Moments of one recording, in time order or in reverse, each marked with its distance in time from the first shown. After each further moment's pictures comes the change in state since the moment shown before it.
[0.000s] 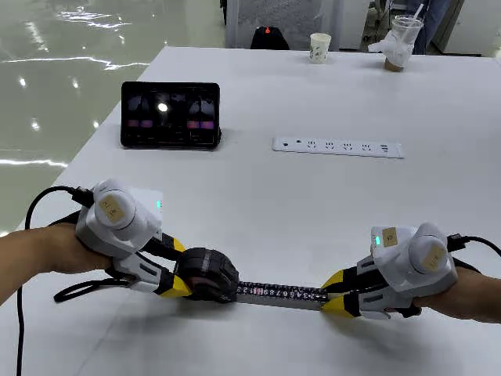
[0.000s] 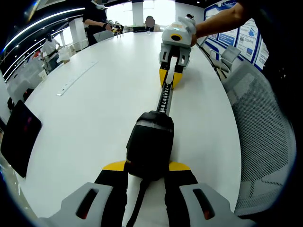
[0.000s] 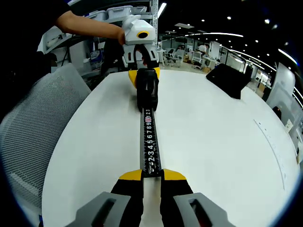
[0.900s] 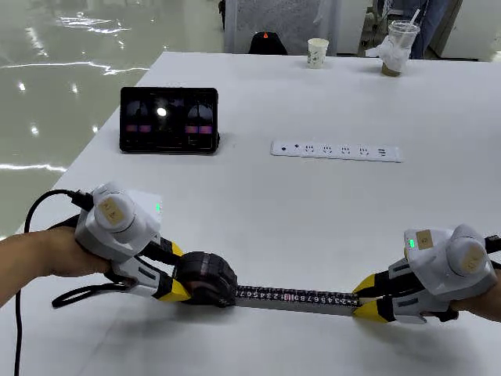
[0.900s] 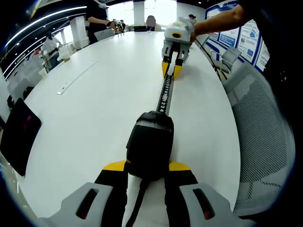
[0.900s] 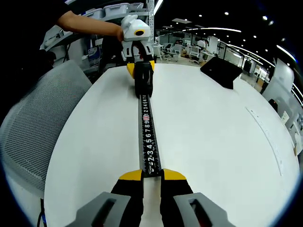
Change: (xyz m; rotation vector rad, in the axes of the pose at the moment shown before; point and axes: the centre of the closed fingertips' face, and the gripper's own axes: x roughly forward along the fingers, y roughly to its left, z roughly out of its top) left arm 0.000 0.001 0.001 -0.015 0.006 -0.006; right arm -0.035 -0.007 -0.034 0.023 0.052 -0.010
